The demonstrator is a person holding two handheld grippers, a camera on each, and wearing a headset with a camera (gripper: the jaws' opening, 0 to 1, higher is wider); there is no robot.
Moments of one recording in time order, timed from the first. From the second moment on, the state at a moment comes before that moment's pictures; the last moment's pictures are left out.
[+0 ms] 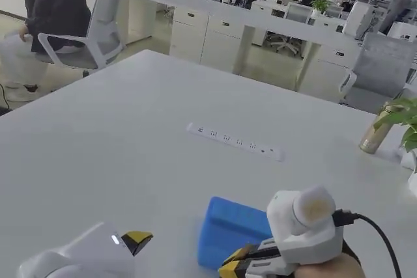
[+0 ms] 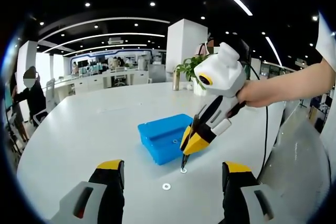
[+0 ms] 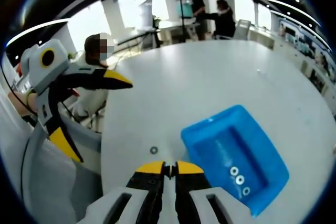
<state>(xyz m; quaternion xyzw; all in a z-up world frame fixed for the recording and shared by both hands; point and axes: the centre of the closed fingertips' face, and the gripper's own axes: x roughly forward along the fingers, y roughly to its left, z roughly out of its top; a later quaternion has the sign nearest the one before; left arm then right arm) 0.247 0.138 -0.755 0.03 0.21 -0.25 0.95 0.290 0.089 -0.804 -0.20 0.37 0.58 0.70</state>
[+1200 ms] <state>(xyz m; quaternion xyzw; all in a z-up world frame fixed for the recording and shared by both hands) 0.246 0.134 -0.760 0.04 0.22 -0.26 0.94 0.277 0.093 -0.817 -0.25 0.31 0.58 0.71</state>
